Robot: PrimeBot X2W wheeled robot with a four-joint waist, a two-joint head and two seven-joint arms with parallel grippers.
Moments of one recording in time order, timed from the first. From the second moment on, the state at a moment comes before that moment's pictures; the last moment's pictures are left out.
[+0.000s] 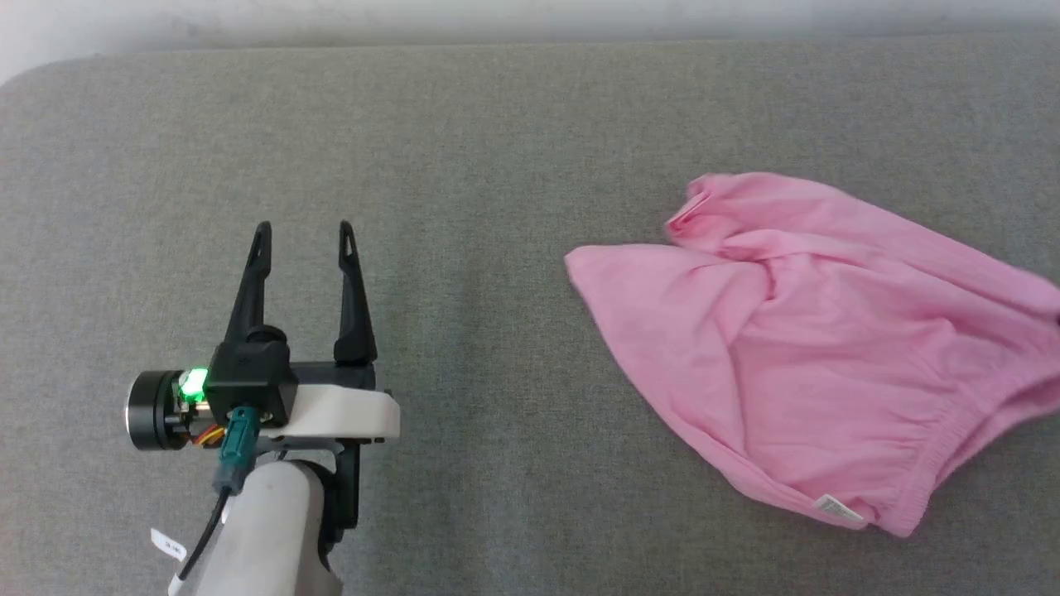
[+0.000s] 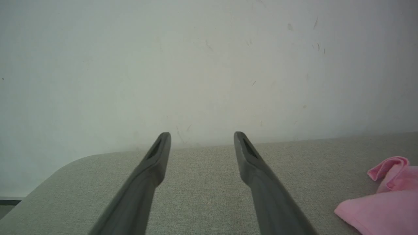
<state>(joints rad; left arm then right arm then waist) -0.25 0.11 -0.14 0.05 -0.06 0.19 -0.26 -0.86 -0.95 1.15 0.66 1.07 0.13 0.12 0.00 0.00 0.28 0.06</state>
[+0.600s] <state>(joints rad) -0.32 0.18 -0.11 0.11 -0.04 0.07 -0.26 -0.83 -0.85 0.97 0.85 0.97 0.13 -0.25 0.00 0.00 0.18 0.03</state>
